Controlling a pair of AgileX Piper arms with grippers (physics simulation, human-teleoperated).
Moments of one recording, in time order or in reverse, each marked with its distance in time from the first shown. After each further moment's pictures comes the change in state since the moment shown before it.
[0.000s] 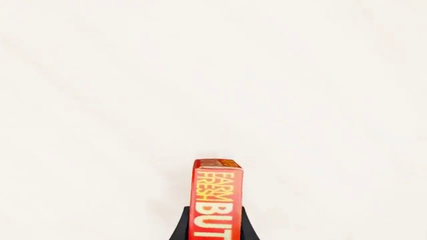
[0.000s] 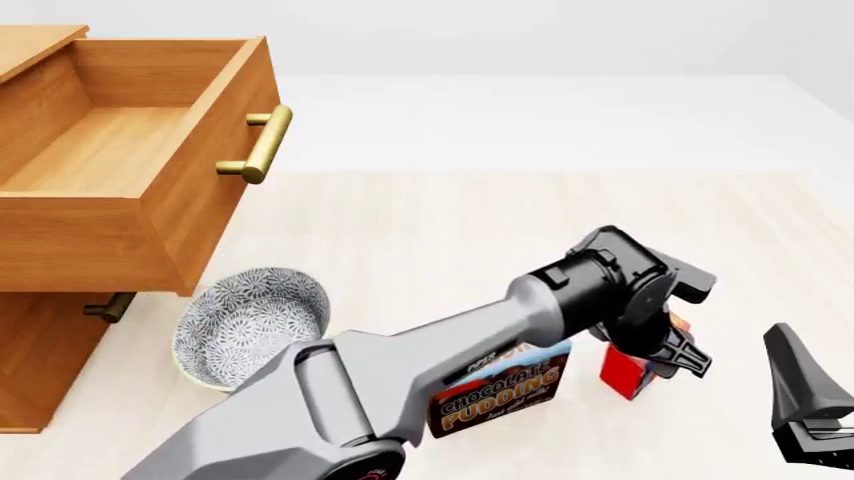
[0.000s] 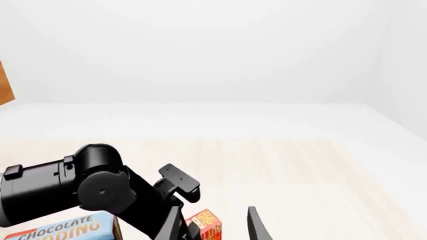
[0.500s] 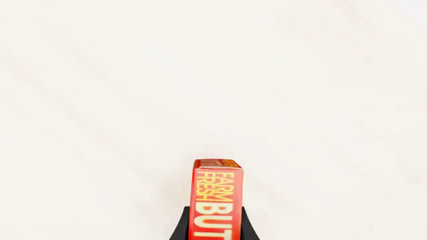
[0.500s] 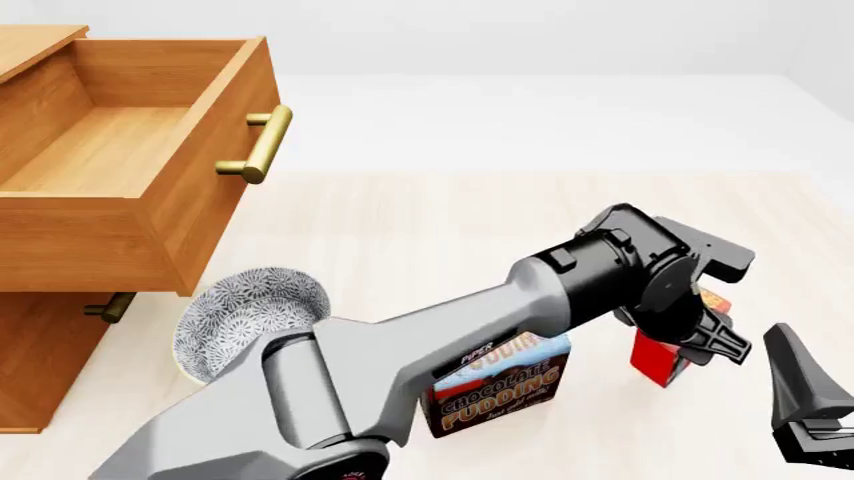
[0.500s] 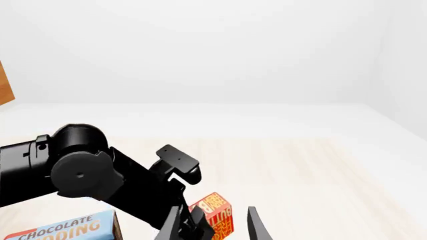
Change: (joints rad) left arm -0.028 -0.112 0.080 -0.085 0.008; right arm 0.000 0.000 0.000 0.000 0.000
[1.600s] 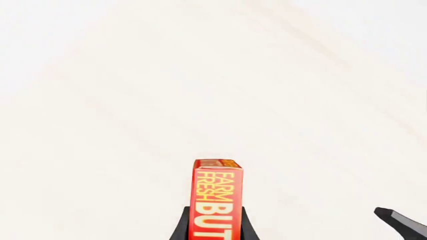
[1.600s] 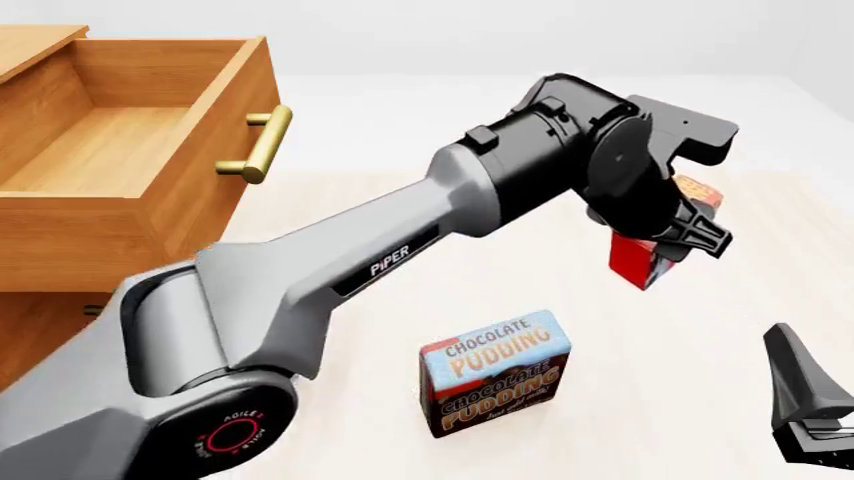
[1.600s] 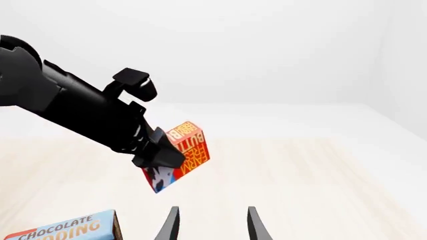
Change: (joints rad) left arm 0.086 -0.255 0.123 -0.015 0.136; right arm 0.000 0.000 0.000 0.000 0.000
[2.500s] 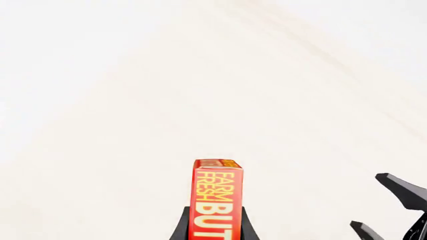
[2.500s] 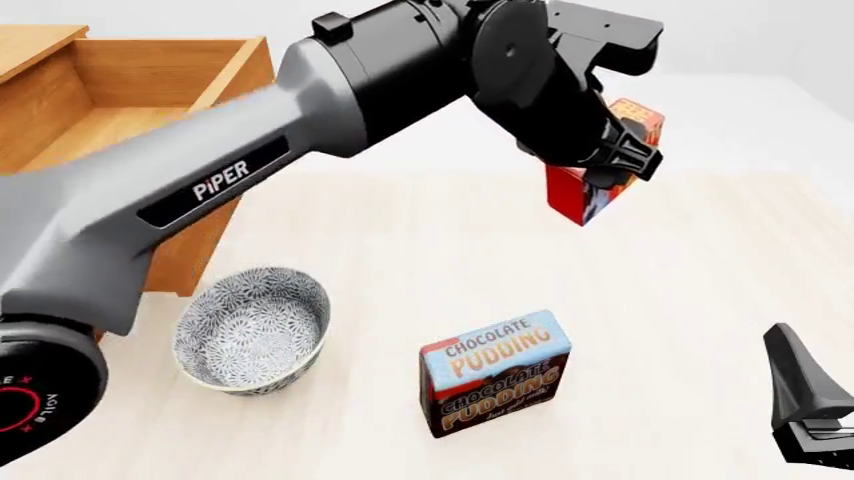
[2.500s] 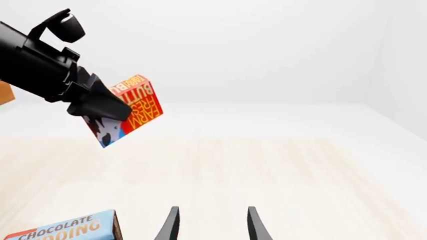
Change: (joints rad) left arm 0.091 -0.295 0.273 -0.042 0.068; right arm 0.000 0.000 0.000 0.000 0.000
